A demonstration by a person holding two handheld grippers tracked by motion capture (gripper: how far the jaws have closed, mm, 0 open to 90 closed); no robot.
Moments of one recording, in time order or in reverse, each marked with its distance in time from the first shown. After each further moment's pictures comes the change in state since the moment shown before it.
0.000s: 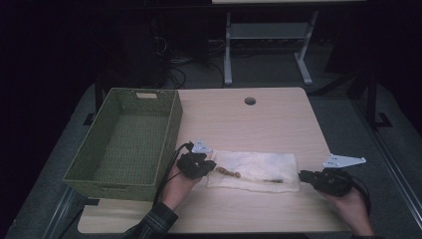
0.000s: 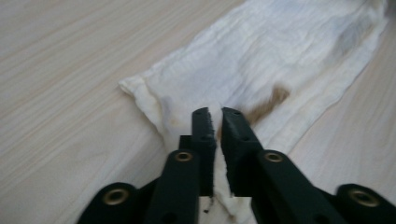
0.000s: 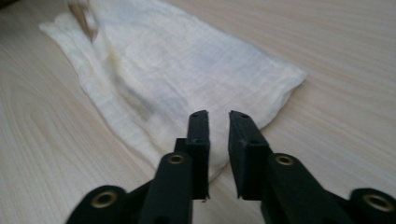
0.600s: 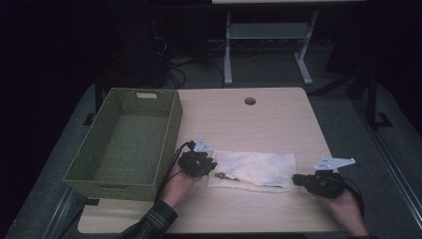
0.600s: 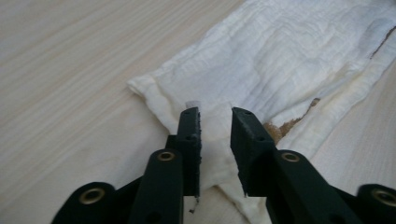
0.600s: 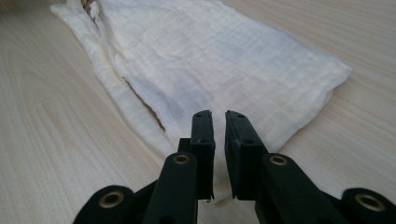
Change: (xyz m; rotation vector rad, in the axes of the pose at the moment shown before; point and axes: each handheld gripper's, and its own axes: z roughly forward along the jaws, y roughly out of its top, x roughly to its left) left arm 0.006 -0.004 0.018 0.040 0.026 0.025; right arm 0.013 -0.001 0.017 0.060 0.039 -0.027
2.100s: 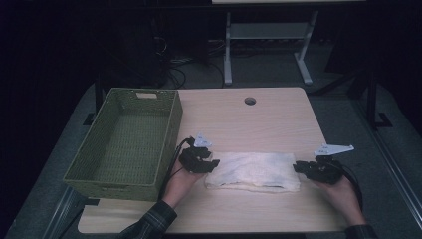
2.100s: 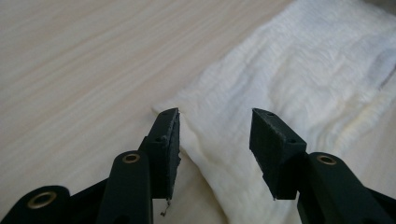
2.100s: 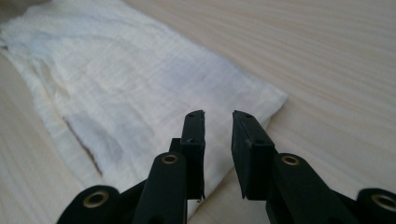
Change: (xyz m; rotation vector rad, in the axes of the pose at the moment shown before) left arm 0.009 0.016 -0.001 -0.046 0.029 -0.052; right arm -0.030 0.023 0.008 -0.013 -0.071 0.047
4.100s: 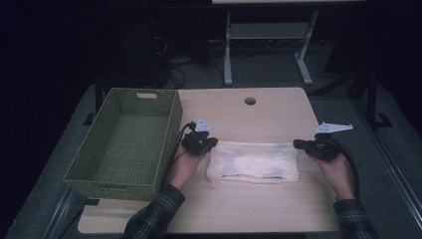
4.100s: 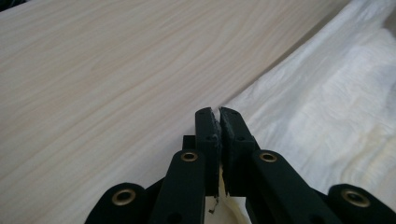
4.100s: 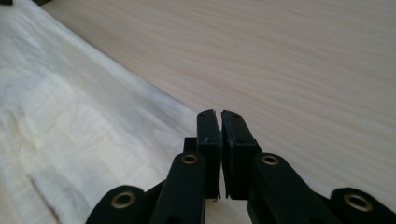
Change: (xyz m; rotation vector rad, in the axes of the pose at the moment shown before) left arm 0.023 0.021 0.012 -0.079 0.034 0.030; right arm -0.038 0.039 0.015 -0.082 -0.045 0.006
